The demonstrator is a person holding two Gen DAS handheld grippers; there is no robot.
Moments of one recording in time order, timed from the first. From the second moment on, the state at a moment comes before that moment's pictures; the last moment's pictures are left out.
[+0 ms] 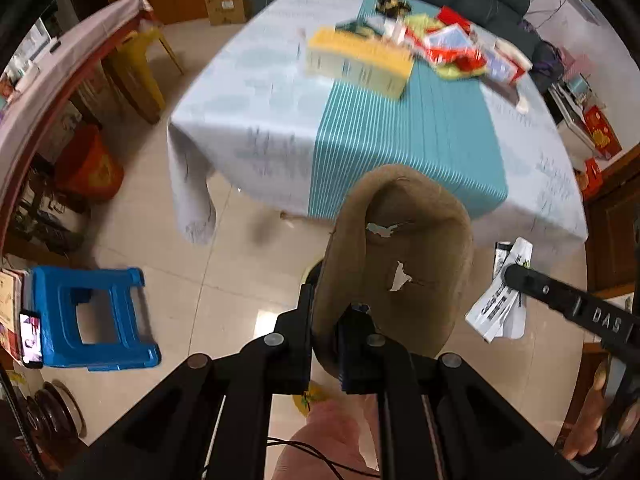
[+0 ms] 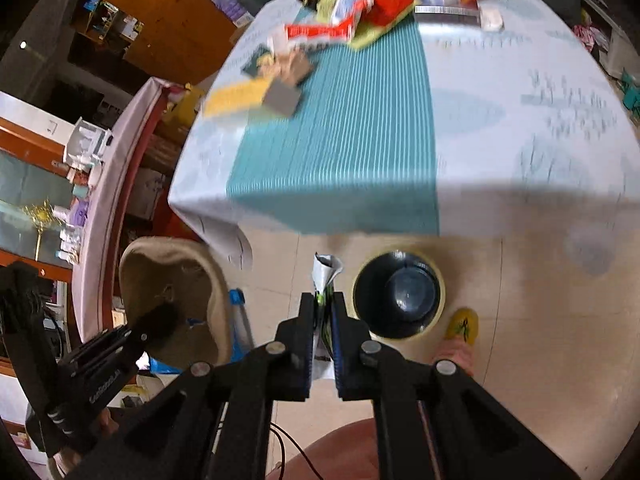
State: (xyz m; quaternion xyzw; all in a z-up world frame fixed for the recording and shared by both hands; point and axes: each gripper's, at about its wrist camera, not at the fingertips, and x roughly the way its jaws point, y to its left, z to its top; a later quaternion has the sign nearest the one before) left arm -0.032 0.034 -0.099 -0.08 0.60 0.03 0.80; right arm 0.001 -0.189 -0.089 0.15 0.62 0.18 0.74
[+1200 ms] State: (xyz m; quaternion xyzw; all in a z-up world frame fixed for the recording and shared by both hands) left arm 0.032 -0.002 -0.445 -0.12 0.65 0.05 0.75; right arm 0.017 -0.171 -0.458 0.03 0.66 0.16 0.74
